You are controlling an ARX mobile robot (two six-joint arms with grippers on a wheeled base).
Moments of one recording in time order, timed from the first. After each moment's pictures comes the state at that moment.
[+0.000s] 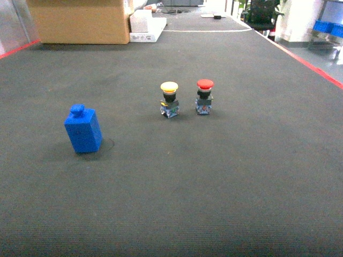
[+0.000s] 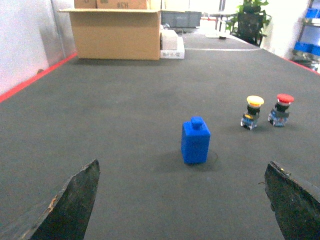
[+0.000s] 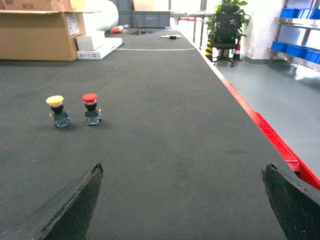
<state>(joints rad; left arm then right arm) 0.00 0.01 0.01 0.00 0.00 0.00 0.00 0.01 0.01 0.00 0.00 0.00</state>
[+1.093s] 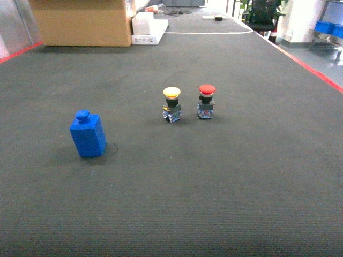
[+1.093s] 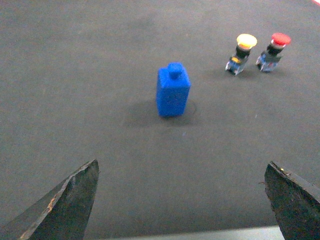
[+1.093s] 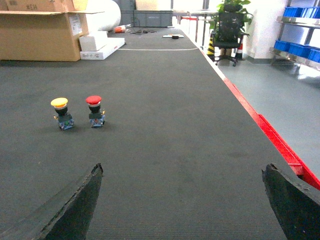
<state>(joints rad) -0.11 0.72 0.23 0.16 0.00 -0.08 0.00 0.01 0.01 0.00 0.00 0.00</state>
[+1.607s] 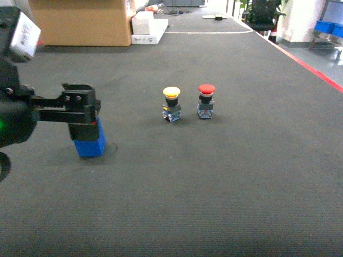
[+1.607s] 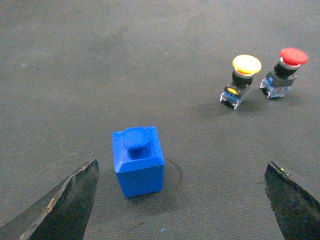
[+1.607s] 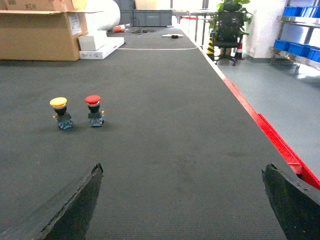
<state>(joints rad) -0.23 1.64 0.60 0.73 -0.07 -0.05 0.00 0.01 0.01 0.00 0.00 0.00</state>
